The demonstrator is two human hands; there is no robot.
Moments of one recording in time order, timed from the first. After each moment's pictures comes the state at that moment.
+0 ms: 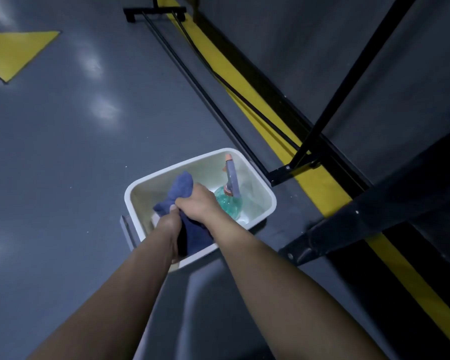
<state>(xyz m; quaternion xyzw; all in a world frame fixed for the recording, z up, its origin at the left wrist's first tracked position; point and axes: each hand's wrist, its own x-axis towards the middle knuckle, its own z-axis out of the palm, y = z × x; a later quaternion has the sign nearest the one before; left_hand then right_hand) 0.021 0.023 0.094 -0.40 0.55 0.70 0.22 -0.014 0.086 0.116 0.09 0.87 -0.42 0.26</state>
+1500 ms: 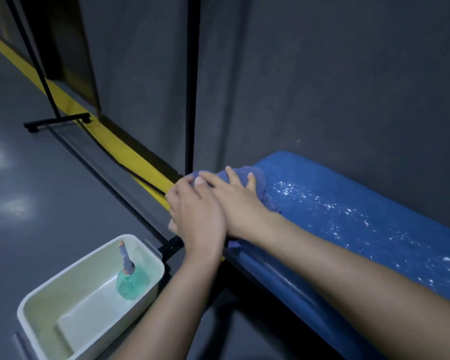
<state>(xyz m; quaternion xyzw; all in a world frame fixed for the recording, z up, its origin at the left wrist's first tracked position) 0.090 0.261 0.407 -0.11 0.77 0.62 -0.07 0.077 0.329 0.421 -0.06 1.00 0.00 0.04</state>
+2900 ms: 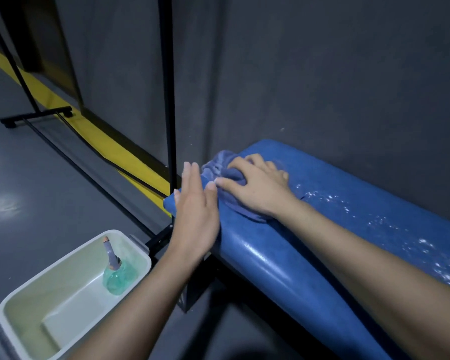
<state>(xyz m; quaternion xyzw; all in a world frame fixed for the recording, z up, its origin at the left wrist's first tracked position) 0.100 0.268 0.392 0.13 0.83 0.54 -0.02 0.094 0.396 0.423 0.11 0.99 -0.11 -0.05</state>
